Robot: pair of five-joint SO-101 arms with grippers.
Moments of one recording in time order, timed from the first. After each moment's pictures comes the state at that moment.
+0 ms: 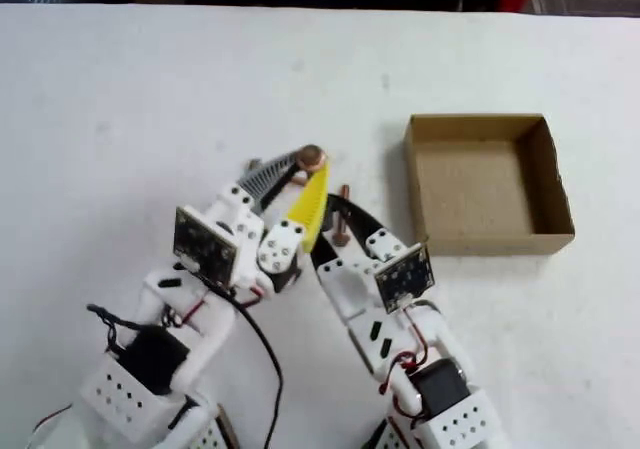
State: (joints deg) left arm 30.9 -74.9 68.4 15.1 1.5; right arm -32.4 -102.1 96.4 18.2 5.3
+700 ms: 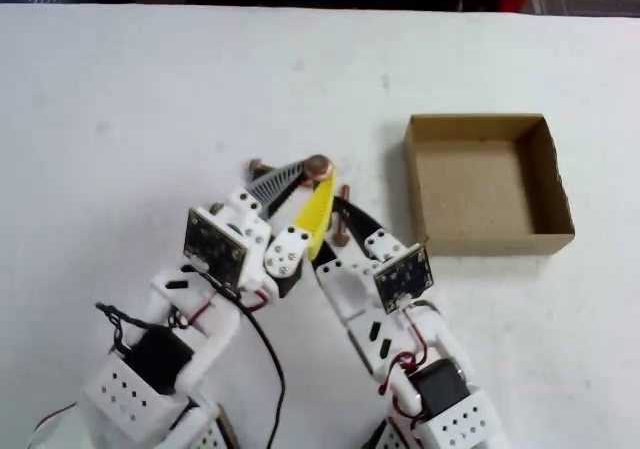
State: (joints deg) left arm 31.8 -74.9 70.6 15.1 1.5; right arm -32.8 -102.1 96.4 18.2 5.3
